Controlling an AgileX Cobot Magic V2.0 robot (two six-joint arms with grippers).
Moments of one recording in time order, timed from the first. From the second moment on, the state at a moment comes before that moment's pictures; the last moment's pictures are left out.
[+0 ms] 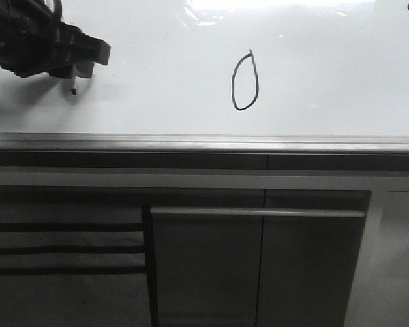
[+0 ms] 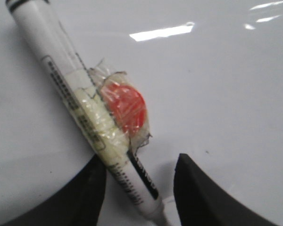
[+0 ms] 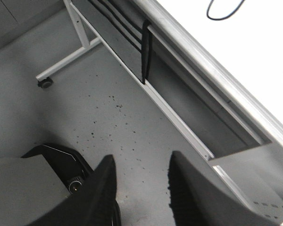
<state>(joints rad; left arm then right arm) -0.45 1.53 -0.89 -0.81 -0.21 0.80 0.25 1.01 -1.00 0.44 1.01 -0.73</state>
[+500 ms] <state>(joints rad) -0.18 1.13 -0.89 -0.39 0.54 0.60 0.20 0.87 -1.00 0.14 1.03 -0.37</state>
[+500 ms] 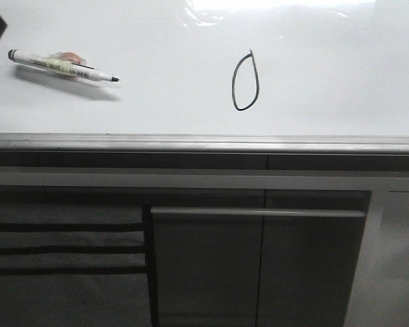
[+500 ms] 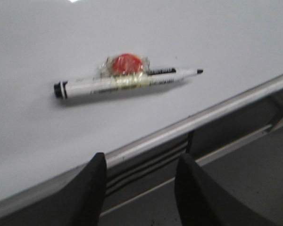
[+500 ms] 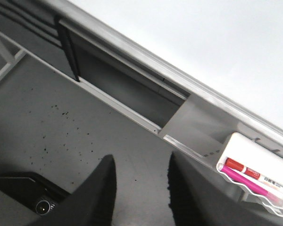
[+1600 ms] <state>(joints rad) -0.17 0.56 -0.48 -0.42 0.33 0.31 0.16 0.53 -0.53 0.17 0.52 -0.14</state>
